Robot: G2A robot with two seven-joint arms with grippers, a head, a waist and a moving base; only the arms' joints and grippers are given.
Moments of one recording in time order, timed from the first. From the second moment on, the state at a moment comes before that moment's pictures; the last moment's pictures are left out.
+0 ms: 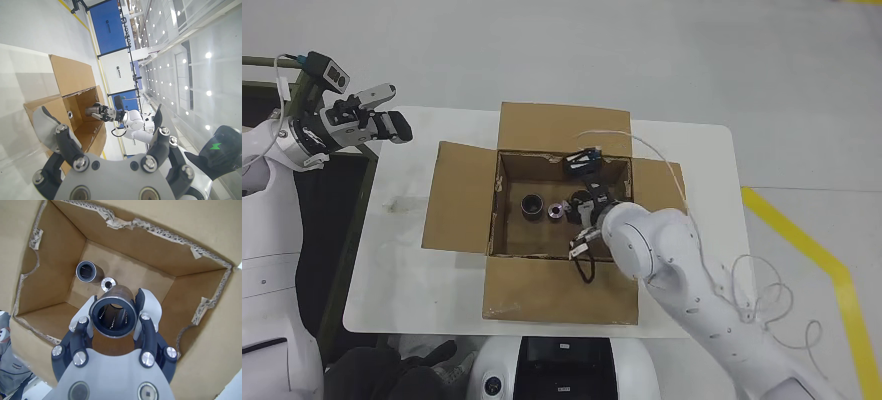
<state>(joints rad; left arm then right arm) 0.97 -0.89 -1.76 -1.38 -0.44 -0.01 -1.35 -1.00 -1.35 0.85 -1.91 -1.12 0.39 1.19</state>
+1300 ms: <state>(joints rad) 0.97 -0.89 -1.76 -1.38 -0.44 -0.01 -1.35 -1.09 -1.34 0.98 -2.00 -1.09 0.34 1.15</state>
